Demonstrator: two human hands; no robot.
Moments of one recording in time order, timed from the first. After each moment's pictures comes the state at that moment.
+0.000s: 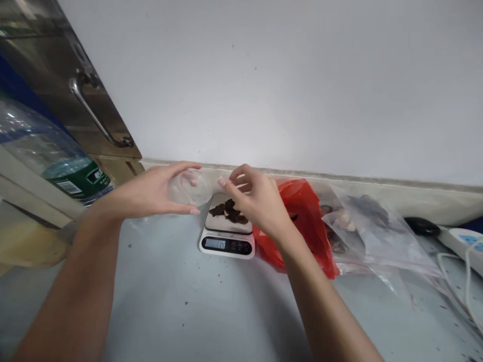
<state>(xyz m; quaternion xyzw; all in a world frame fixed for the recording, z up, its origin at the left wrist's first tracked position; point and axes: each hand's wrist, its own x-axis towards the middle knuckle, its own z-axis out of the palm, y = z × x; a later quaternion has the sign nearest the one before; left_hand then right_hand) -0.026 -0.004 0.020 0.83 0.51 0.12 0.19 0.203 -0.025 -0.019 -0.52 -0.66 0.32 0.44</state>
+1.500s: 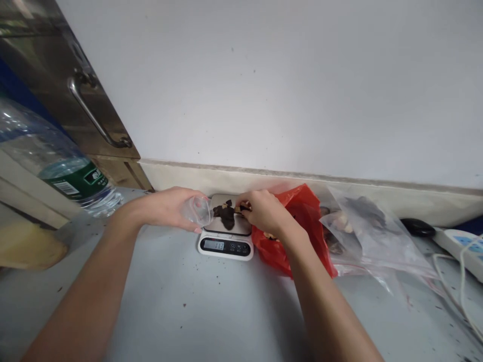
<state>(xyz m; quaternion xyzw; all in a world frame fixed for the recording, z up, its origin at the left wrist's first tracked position) -0.018 0.012 -0.006 0.82 0.50 -0.04 0.27 0.229 -0.004 -0.046 -0.55 -0.80 0.18 0.15</state>
